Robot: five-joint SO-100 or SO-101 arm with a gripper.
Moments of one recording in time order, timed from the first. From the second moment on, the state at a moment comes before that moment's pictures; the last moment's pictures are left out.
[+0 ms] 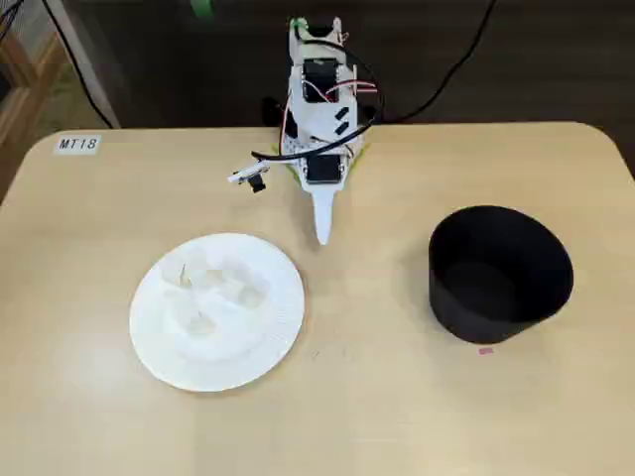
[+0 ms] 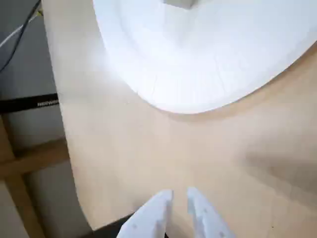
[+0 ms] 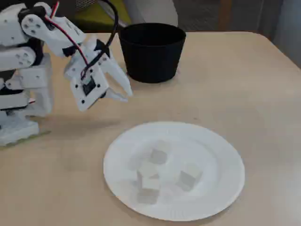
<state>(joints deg) 0.0 186.2 172.1 58.0 -7.8</state>
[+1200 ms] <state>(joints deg) 29.4 99.9 93.0 81.6 -3.6</state>
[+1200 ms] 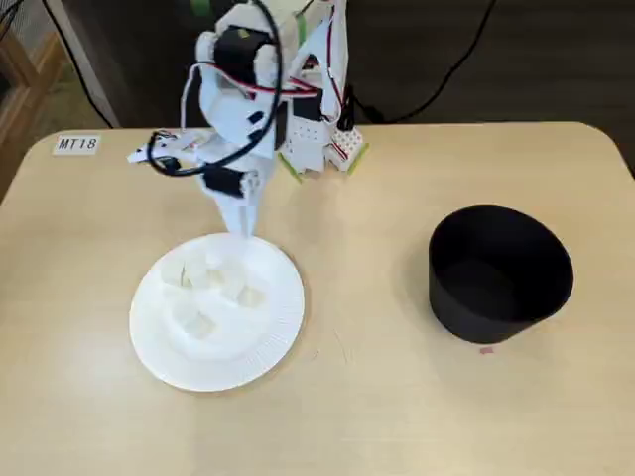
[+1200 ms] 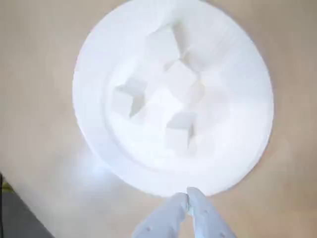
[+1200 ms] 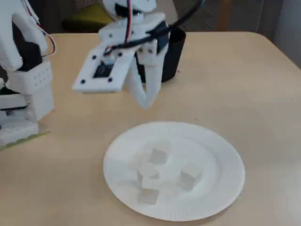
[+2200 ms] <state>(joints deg) 30.2 73.1 80.9 71.6 -0.6</state>
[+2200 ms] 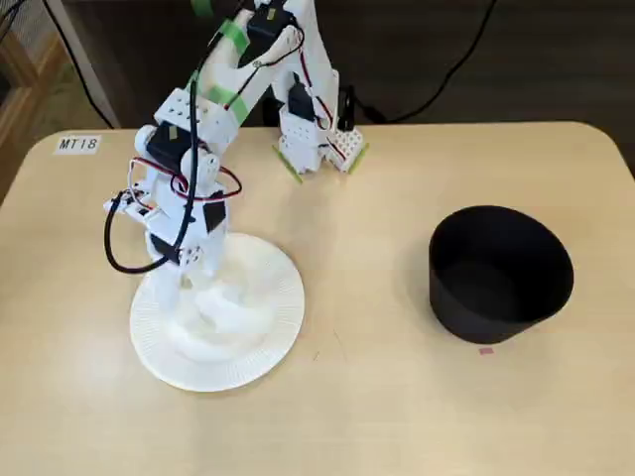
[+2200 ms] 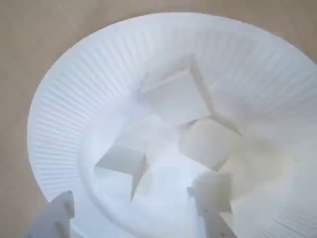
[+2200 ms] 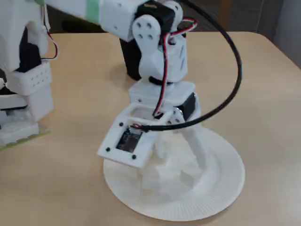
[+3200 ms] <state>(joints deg) 29.7 45.6 41.6 87.5 3.7</state>
